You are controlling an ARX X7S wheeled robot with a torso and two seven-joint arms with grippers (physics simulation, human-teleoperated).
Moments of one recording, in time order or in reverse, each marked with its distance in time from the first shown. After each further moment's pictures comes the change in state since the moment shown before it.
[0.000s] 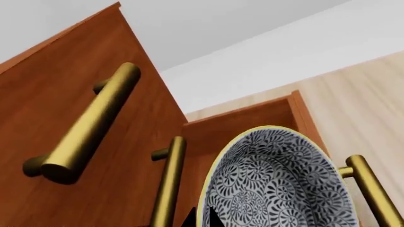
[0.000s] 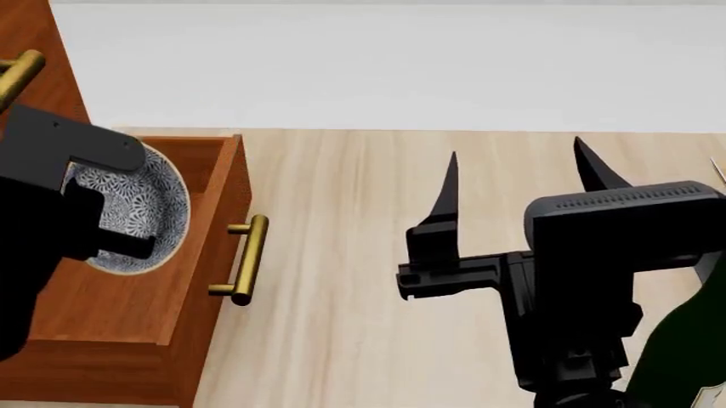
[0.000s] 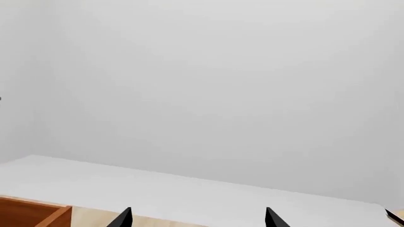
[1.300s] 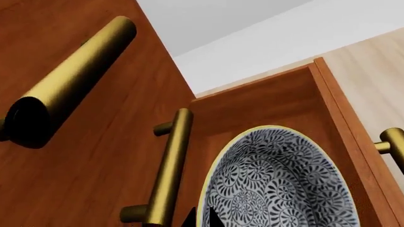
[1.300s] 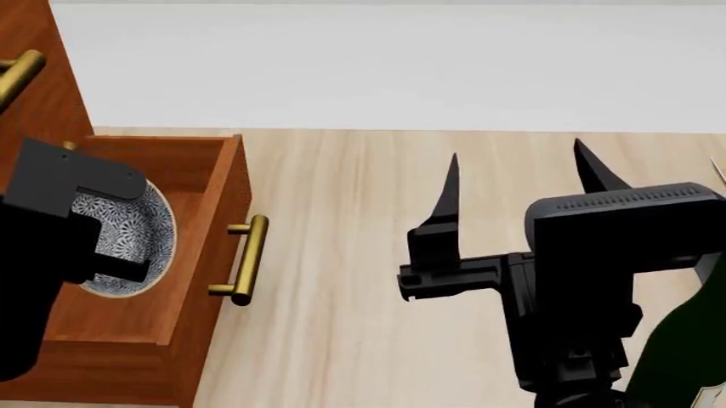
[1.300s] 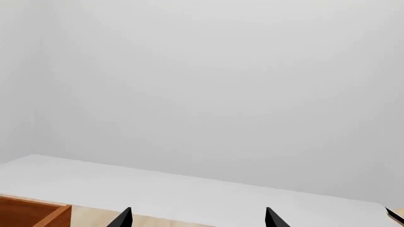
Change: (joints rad) left arm 0.047 0.009 0.053 -0.116 0.076 0.097 0.021; right arm -0.002 0.011 -0.009 0.015 0.011 -0.020 0.008
